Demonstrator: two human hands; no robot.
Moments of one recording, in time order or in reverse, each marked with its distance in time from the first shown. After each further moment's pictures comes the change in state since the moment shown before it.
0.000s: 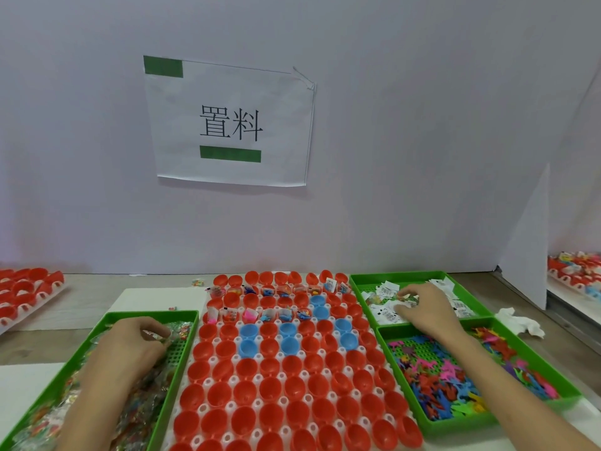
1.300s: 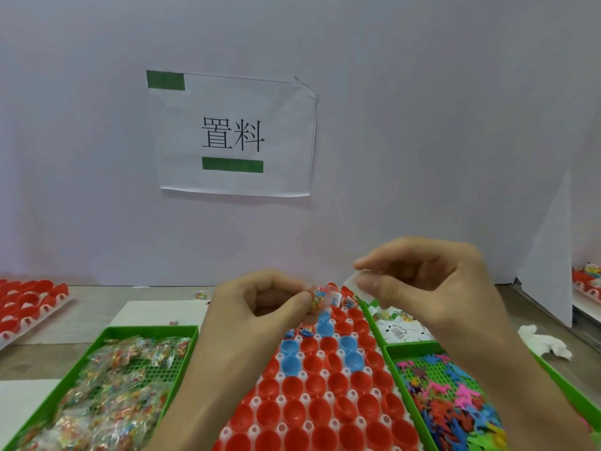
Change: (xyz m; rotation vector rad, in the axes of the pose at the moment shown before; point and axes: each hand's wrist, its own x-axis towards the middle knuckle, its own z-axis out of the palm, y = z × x) left_hand -0.110 0.133 0.009 -0.774 -0.197 0.595; right_hand -0.114 -0.148 -0.107 0.877 -0.042 -0.679
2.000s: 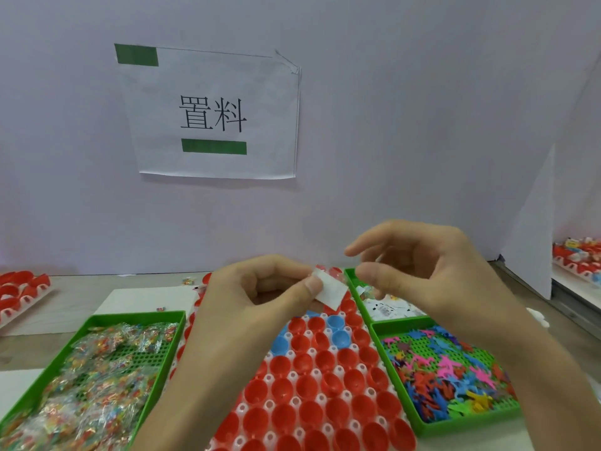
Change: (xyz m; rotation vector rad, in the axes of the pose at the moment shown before) left_hand -0.013 0.019 0.014 -0.129 -0.114 0.009; right_hand -0.007 -0.002 -0.022 -0.170 -0.134 0.106
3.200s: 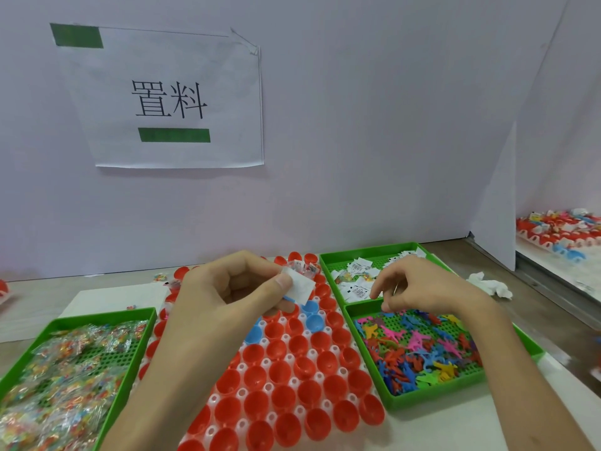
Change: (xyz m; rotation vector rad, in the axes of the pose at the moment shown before) left_hand 0.000 -0.011 0.013 0.060 0.025 -0.089; right_hand -0.010 0.127 -0.049 -0.403 -0.256 0.586
